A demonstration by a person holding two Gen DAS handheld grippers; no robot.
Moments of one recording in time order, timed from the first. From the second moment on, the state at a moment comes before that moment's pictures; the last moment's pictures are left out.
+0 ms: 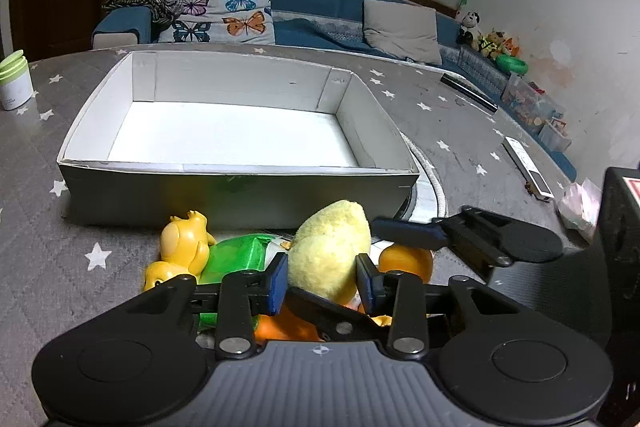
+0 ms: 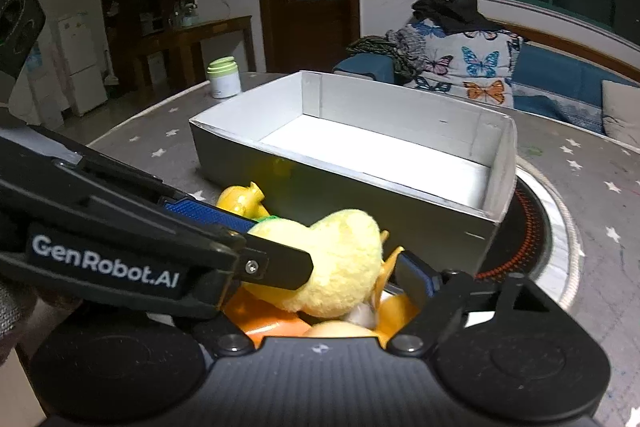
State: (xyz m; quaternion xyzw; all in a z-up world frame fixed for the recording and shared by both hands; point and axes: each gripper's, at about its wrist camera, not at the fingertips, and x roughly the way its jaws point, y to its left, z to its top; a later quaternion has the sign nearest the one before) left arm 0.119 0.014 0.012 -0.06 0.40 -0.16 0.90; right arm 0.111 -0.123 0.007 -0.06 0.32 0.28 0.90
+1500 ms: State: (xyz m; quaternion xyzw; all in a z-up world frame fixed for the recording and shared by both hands) left arm 0.202 0.006 0.037 -0.11 0.34 -0.16 0.92; right arm 0.173 -0.149 0.036 -0.05 0.25 0.22 0.94
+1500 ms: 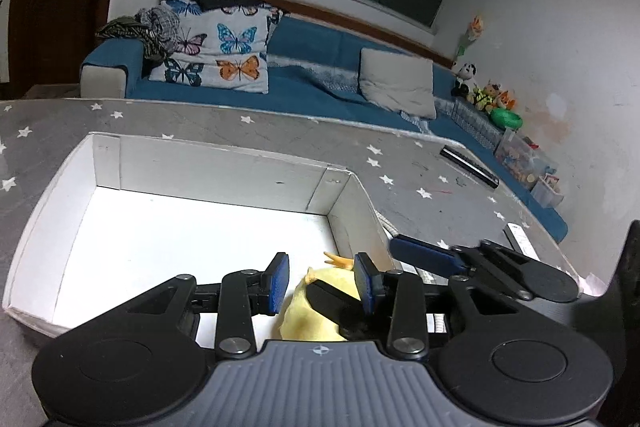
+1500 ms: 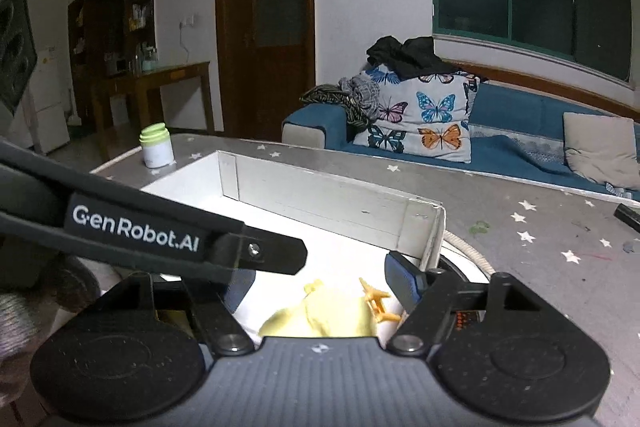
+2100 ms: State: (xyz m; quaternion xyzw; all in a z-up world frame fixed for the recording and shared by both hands) left arm 0.121 0.007 0.038 -0.09 0.33 -0.16 0.93; right arm 0.090 -0.178 0.043 -0.02 0.24 0.22 0.94
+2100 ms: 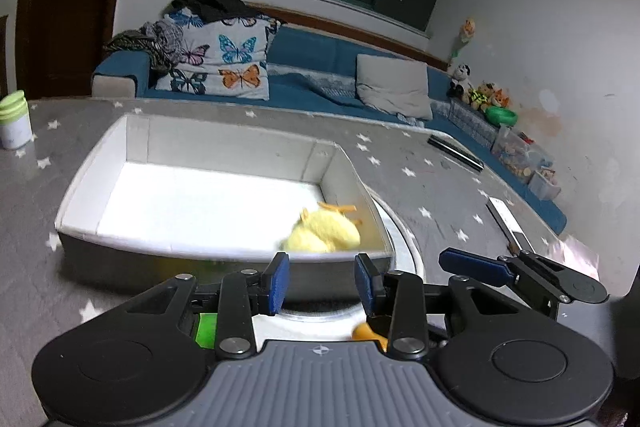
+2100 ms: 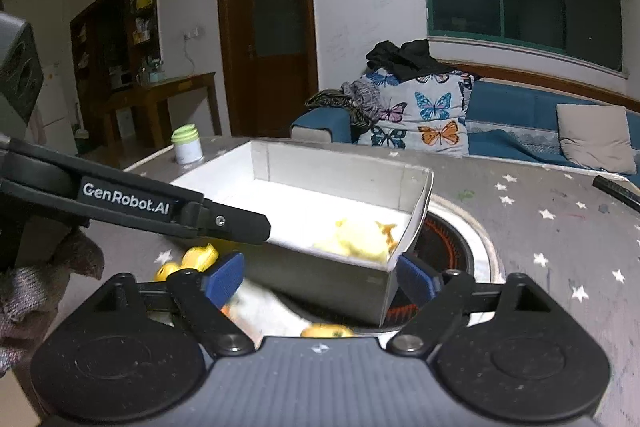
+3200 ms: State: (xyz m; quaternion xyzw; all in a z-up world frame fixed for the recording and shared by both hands) left arm 0.107 -0.016 -0.003 -0.06 0.40 -0.24 0.88; right arm 0.076 -0.158 -0.016 -0.05 0.32 0.24 0.91
